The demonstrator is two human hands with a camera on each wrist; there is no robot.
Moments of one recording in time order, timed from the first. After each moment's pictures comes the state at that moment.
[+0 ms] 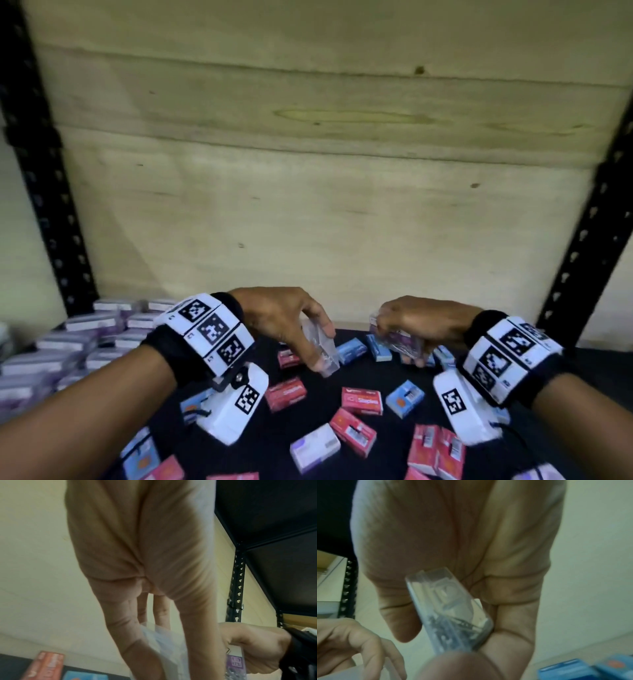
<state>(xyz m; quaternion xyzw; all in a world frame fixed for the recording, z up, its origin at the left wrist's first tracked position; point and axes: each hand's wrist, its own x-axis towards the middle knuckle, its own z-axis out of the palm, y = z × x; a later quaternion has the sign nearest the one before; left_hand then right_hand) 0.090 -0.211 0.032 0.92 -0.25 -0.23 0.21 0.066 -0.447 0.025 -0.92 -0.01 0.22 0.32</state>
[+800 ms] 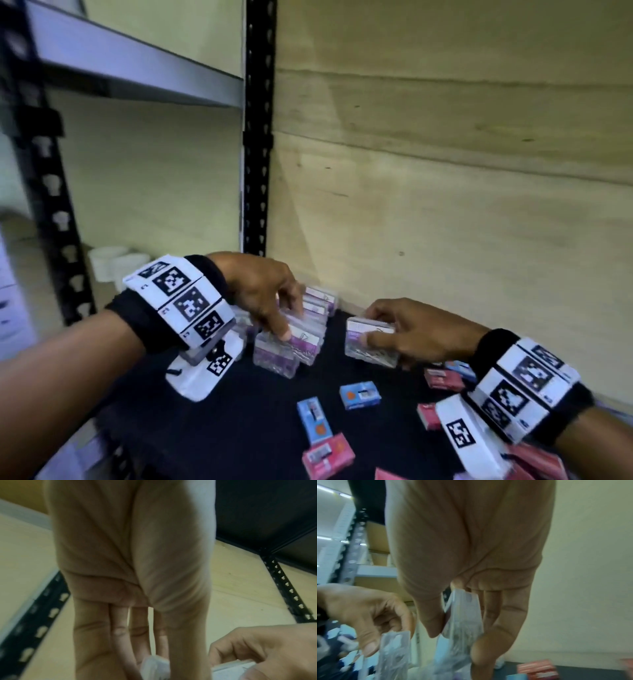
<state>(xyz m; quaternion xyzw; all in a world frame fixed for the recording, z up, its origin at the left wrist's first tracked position) 0.033 0.014 0.060 0.97 -0.07 -0.17 0.14 0.080 -0.236 0.021 -0.91 -0.29 0.16 0.23</state>
